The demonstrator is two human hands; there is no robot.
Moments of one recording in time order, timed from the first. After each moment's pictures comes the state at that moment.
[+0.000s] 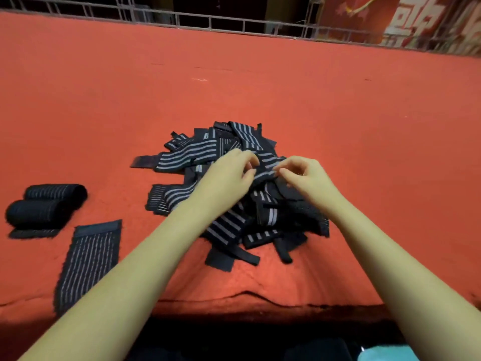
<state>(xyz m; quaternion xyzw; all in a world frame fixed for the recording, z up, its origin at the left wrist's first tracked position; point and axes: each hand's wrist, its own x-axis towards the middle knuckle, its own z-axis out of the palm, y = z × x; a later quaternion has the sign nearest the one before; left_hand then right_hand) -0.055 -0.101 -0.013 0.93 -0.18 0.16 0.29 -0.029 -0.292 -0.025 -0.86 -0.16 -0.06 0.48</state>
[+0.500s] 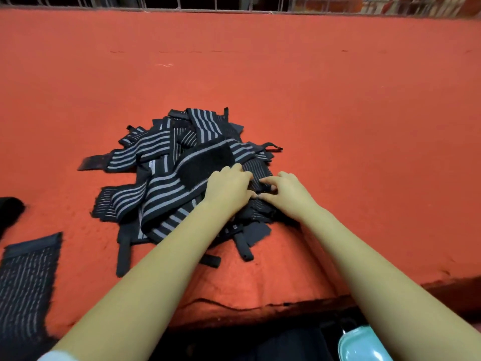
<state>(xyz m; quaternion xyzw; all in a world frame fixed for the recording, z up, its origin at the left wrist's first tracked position) -0.003 -0.203 -0.078 0.98 -0.17 0.04 0.02 0.000 -0.359 -0.104 -0.97 -0.09 0.00 0.21</state>
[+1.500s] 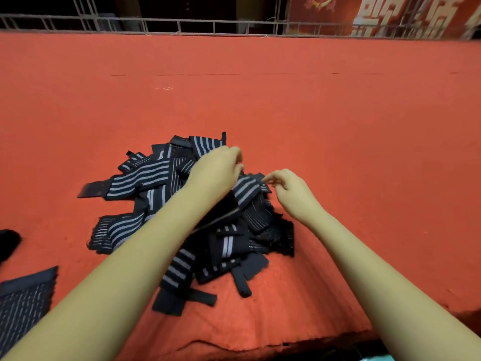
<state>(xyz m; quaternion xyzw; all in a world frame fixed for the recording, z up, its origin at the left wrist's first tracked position) 0.024 -0.186 0.005 0.96 -0.16 0.14 0.17 0.018 -0.365 -0.054 -0.92 -0.09 -0.09 0.36</state>
